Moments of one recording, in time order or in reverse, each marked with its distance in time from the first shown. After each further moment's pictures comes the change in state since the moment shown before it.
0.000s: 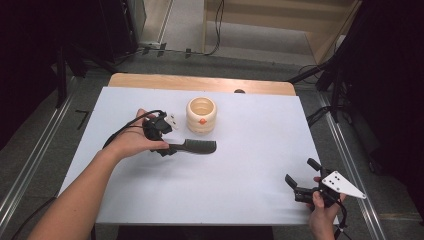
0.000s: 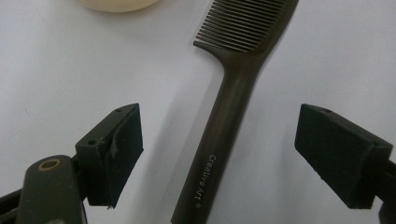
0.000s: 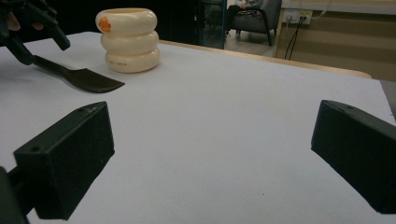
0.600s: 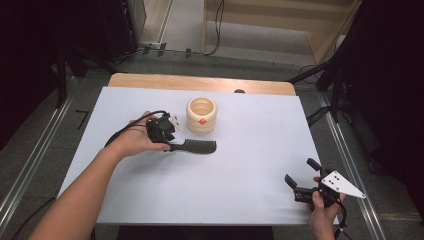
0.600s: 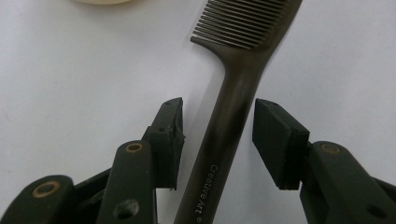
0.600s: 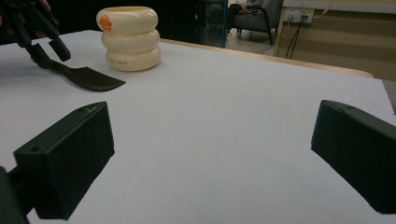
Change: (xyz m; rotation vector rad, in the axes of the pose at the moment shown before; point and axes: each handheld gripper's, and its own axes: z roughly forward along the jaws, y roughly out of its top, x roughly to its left) left arm 0.003 0.004 0.011 0.051 -0.016 0.049; right arm 0.000 0.000 0.001 0.004 0.005 -0.001
